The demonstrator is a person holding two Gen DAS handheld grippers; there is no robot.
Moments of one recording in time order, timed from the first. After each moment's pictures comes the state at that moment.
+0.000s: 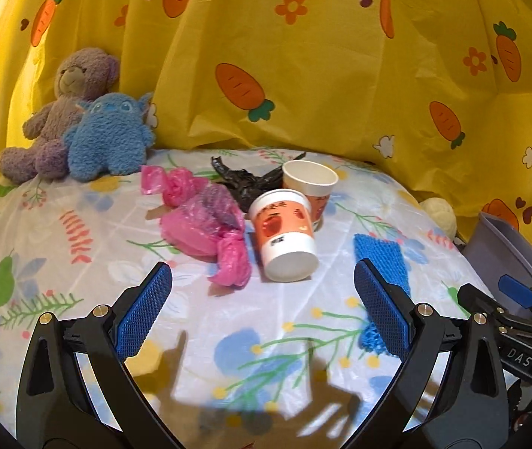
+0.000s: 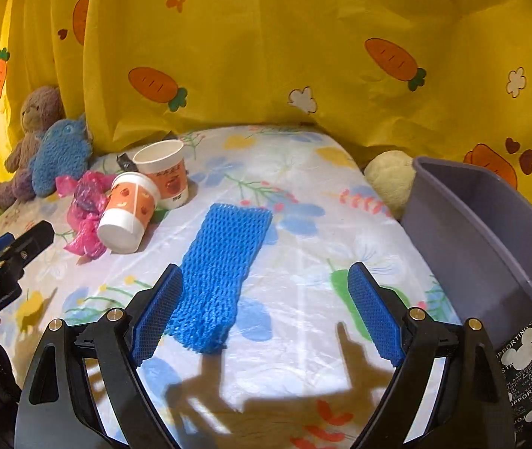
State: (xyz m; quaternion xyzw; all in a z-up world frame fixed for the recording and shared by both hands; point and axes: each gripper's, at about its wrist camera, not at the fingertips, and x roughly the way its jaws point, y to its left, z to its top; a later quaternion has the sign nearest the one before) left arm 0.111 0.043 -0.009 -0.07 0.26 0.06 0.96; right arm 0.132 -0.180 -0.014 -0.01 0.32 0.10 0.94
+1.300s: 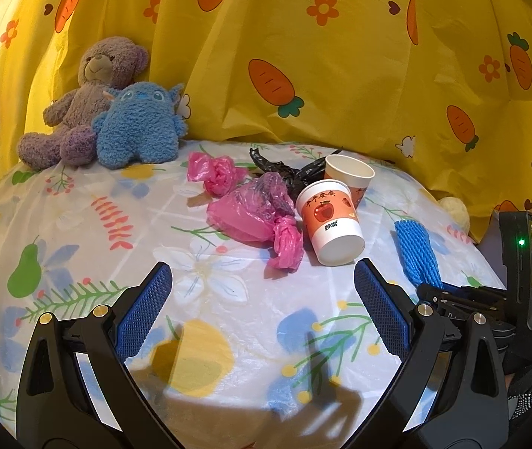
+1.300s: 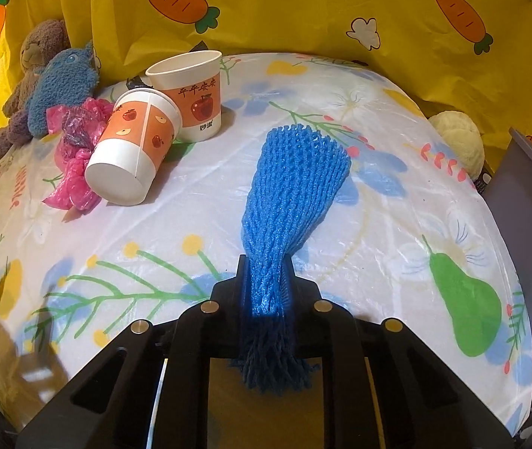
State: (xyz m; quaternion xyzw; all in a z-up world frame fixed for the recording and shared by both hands) left arm 0.090 0.077 -0.014 -0.08 0.27 0.07 0.96; right arm 0.179 -0.133 -0.061 -0.04 0.42 0.14 0.89
